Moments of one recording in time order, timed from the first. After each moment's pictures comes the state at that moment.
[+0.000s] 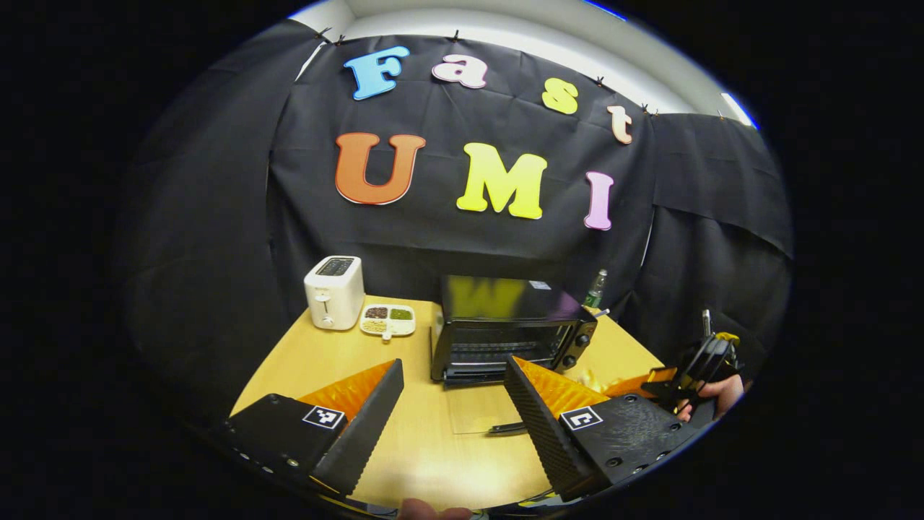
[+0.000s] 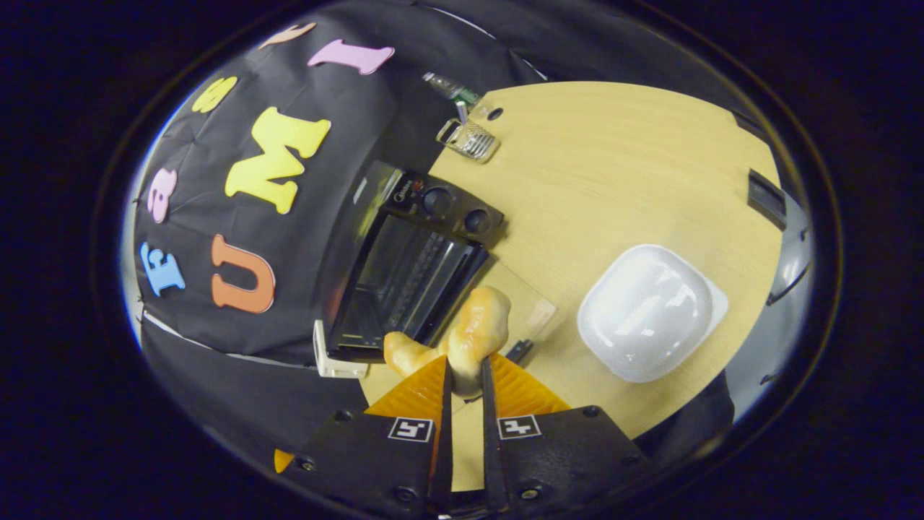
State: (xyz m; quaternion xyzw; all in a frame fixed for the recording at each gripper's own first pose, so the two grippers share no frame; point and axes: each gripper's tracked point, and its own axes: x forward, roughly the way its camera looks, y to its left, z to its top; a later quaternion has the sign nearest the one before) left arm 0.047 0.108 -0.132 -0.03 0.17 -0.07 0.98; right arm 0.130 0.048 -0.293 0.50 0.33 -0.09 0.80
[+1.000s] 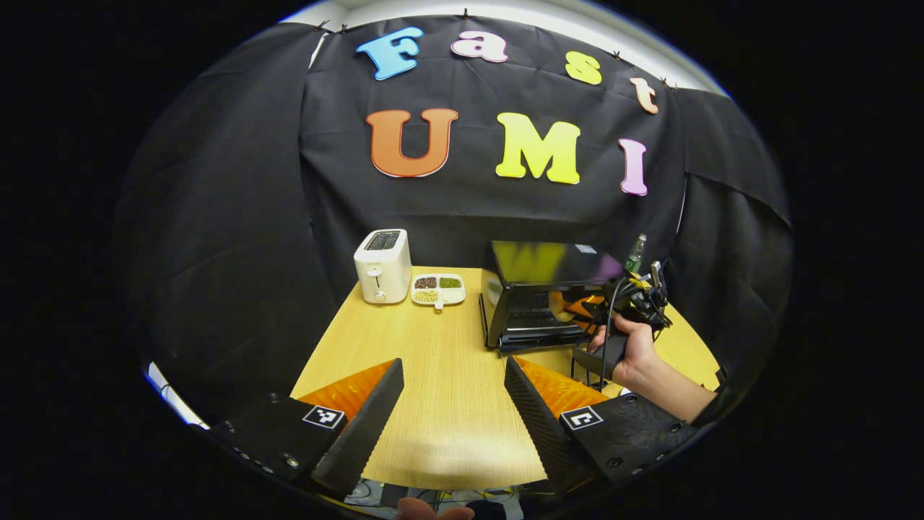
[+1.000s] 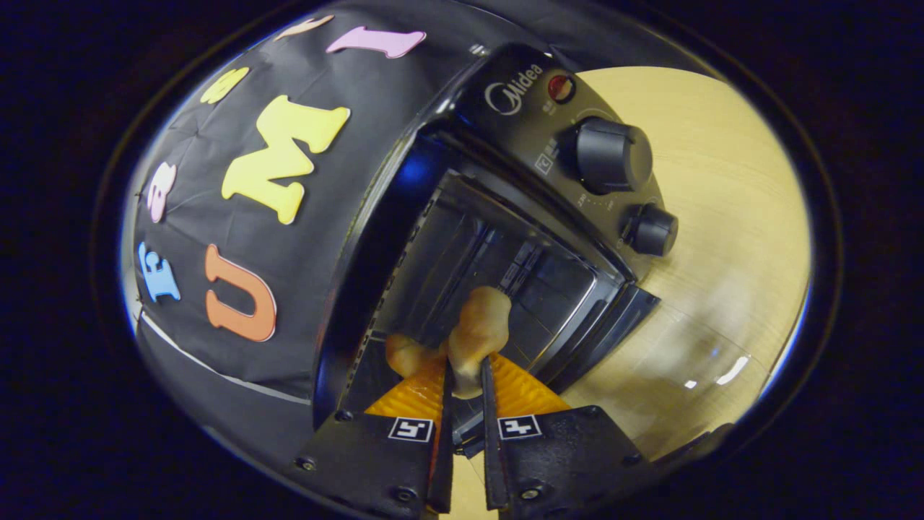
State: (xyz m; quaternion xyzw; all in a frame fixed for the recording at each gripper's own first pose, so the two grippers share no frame) left arm 0.023 0.159 -0.150 0.02 0.25 -0.01 0.97; right arm 0.333 0.088 -0.346 0.51 0.25 -0.08 0.82
